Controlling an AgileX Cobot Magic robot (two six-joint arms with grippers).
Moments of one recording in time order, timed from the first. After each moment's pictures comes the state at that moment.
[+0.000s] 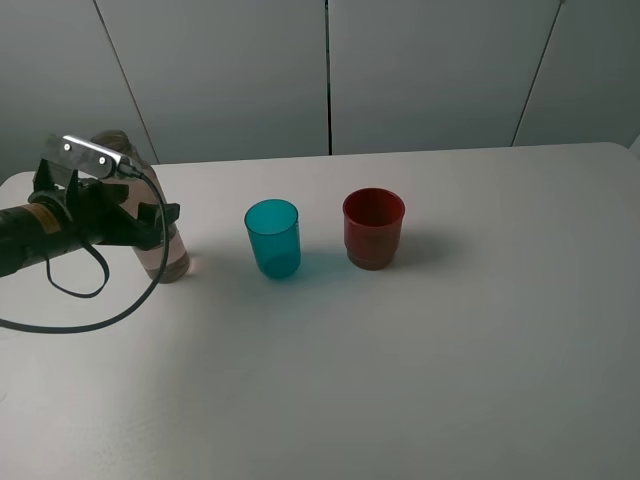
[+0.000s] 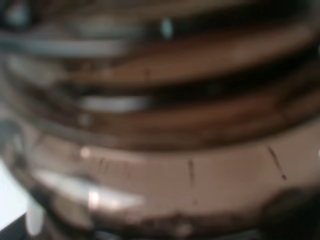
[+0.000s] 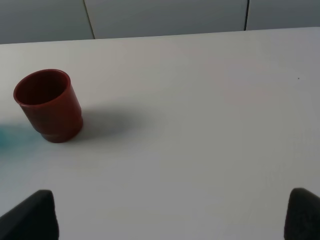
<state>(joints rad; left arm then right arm) -0.06 1.83 -0.51 0.38 -0.83 -0.05 -0.05 0.00 -0.50 0.14 1.10 -0.04</state>
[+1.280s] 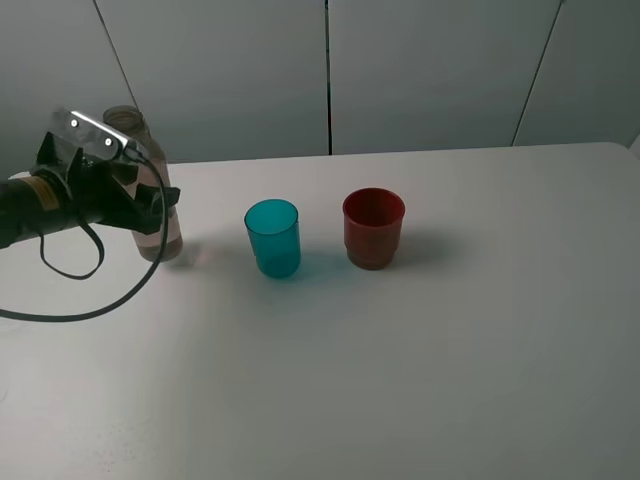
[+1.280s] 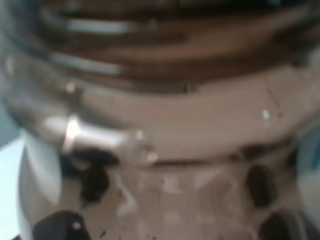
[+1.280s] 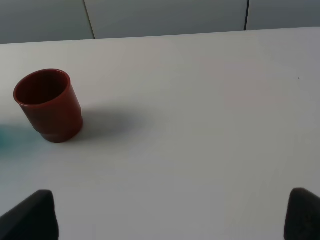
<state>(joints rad) -0.07 1.75 -0.61 0.54 -0.68 -0.08 -0.05 0.00 -0.50 0.14 1.10 -0.04</state>
